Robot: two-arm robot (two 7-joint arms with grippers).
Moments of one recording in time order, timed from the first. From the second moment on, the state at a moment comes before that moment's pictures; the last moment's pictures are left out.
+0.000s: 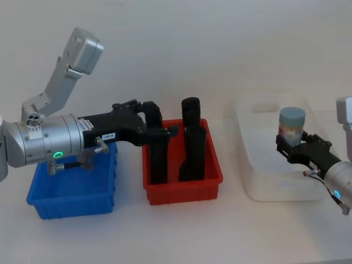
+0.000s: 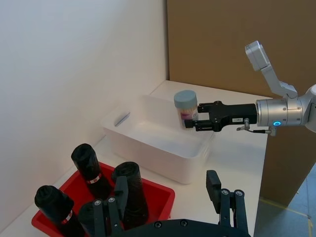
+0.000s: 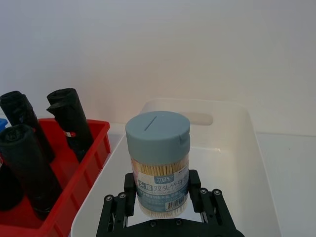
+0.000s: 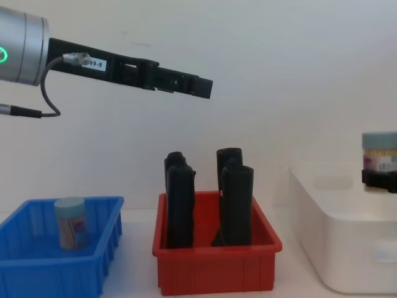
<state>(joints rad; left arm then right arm) -0.56 0.44 0.27 -1.58 -0.37 0.54 -0.81 0.31 0.32 -0.21 -1.41 0.35 0.23 0.11</state>
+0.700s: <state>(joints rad) -0.56 0.44 0.27 -1.58 -0.37 0.54 -0.81 0.32 0.32 -0.21 -1.40 0.34 0.21 0.12</state>
